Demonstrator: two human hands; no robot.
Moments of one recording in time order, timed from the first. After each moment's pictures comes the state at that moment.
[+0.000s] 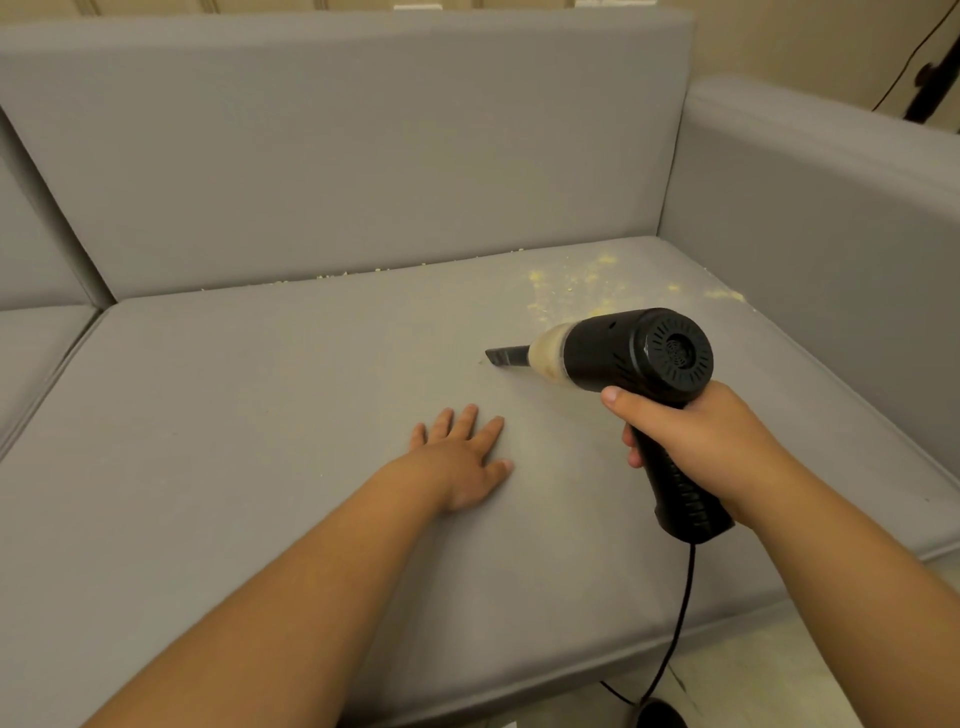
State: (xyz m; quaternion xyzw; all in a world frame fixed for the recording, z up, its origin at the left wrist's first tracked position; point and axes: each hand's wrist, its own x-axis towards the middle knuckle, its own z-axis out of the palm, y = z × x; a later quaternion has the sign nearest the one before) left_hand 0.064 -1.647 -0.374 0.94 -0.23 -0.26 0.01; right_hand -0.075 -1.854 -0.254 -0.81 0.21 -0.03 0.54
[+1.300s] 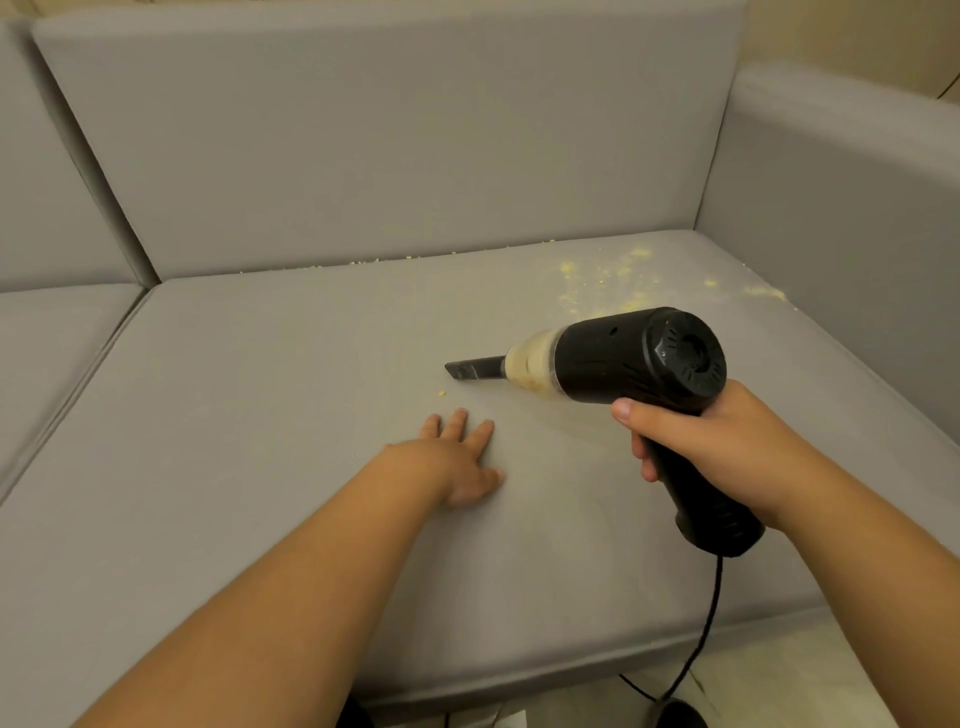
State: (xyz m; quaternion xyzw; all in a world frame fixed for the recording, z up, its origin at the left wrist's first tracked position) left_hand 0.052 -1.616 -0.354 0.93 -0.15 -0.34 -0.03; right_hand -0.078 -1.840 -0.245 -0.84 0.11 0.03 0.52
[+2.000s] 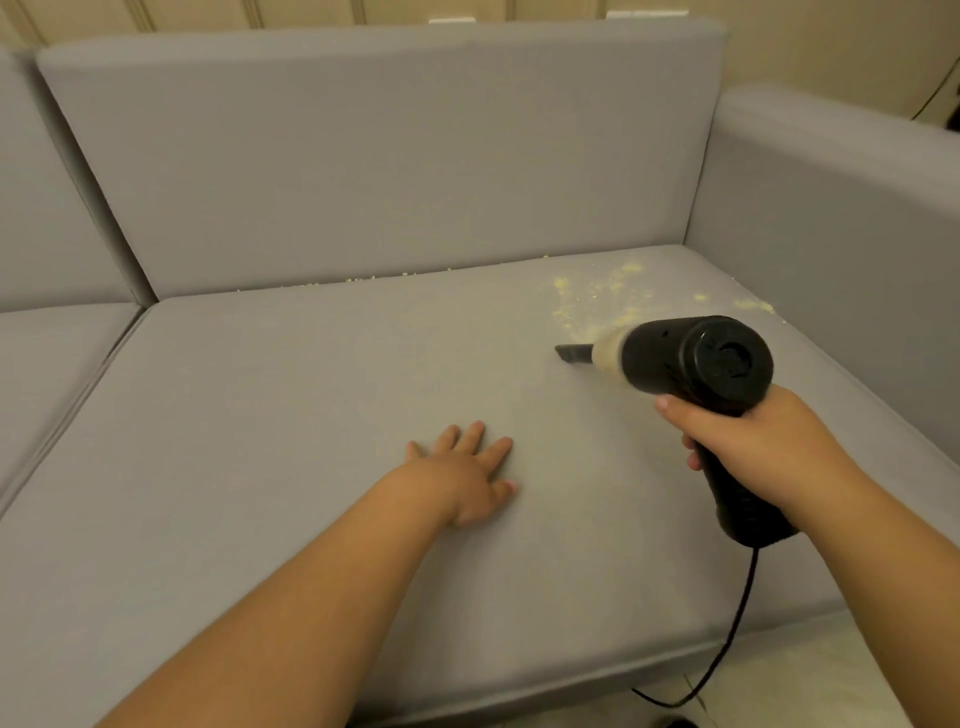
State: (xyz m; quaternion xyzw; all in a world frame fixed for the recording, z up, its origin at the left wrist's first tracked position) left_hand 0.044 -1.624 -0.348 0.93 -0.23 -0.29 -0.03; right_hand -0.081 -1.867 -0.245 -0.86 0.24 -0.06 0.45
